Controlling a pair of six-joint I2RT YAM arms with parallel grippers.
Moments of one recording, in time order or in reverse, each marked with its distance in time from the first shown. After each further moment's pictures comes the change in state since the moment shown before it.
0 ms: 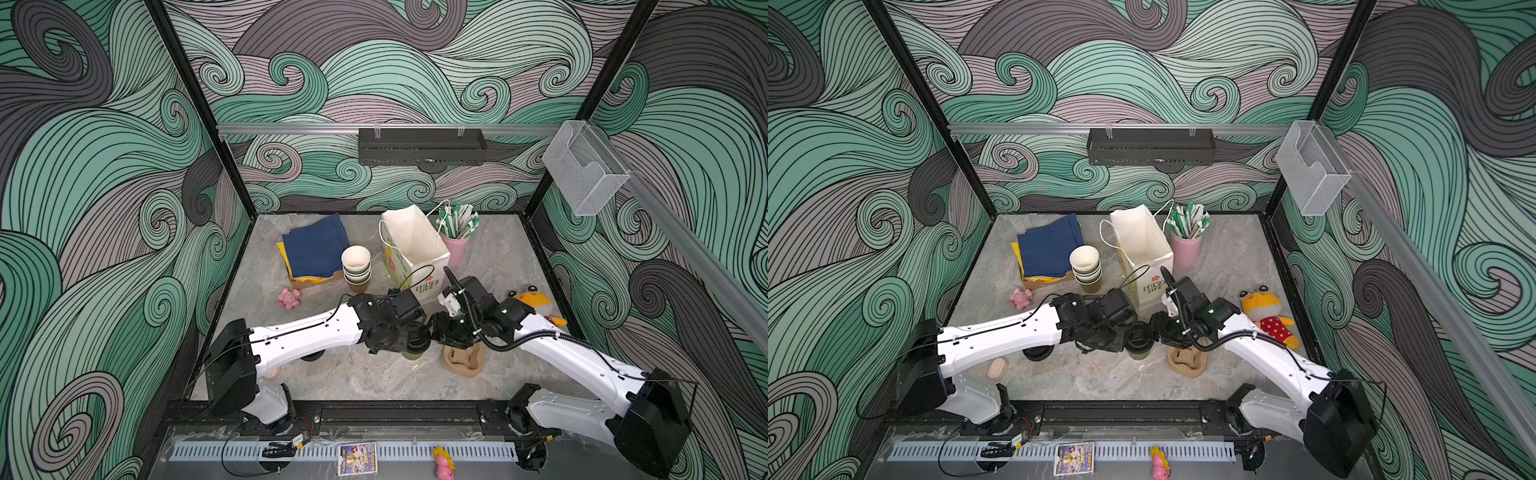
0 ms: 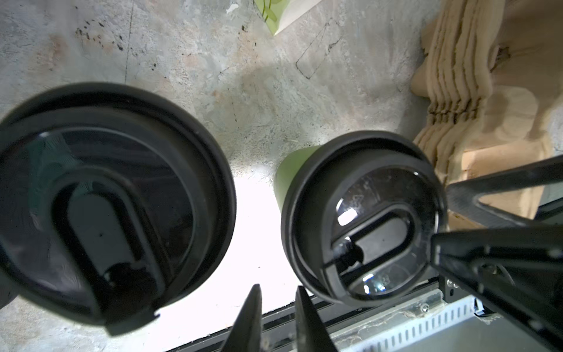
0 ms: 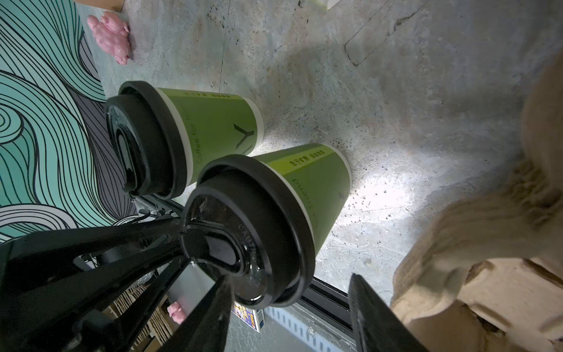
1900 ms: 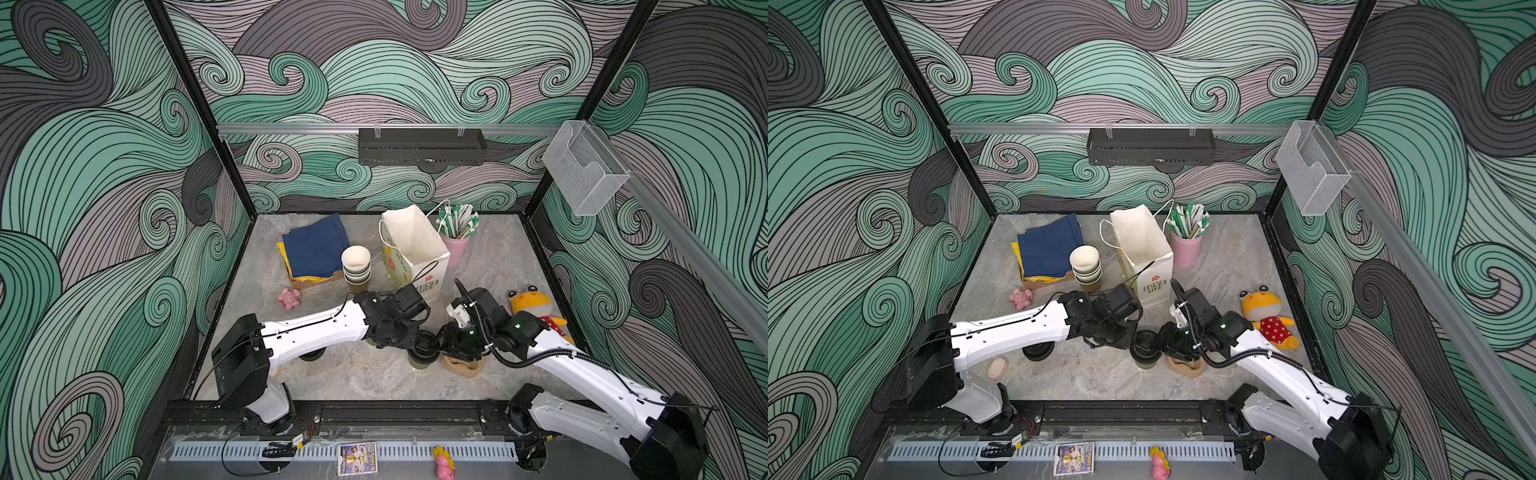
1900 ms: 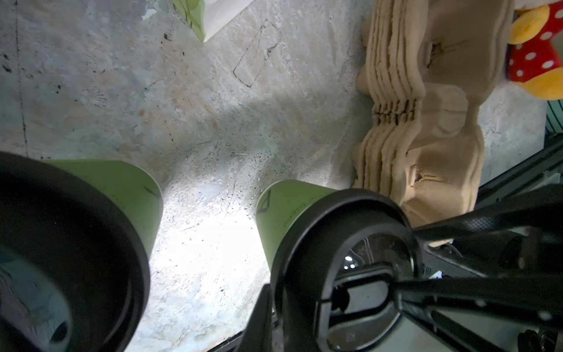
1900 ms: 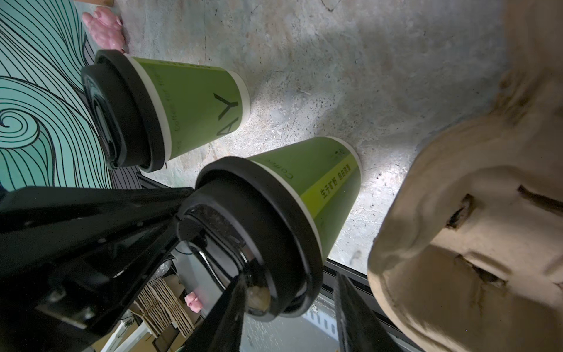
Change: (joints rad) left arm 0.027 0.052 -0.001 0.139 0.137 0.083; right arm 0.001 -0.143 -0.109 -0.024 -0.035 0.090
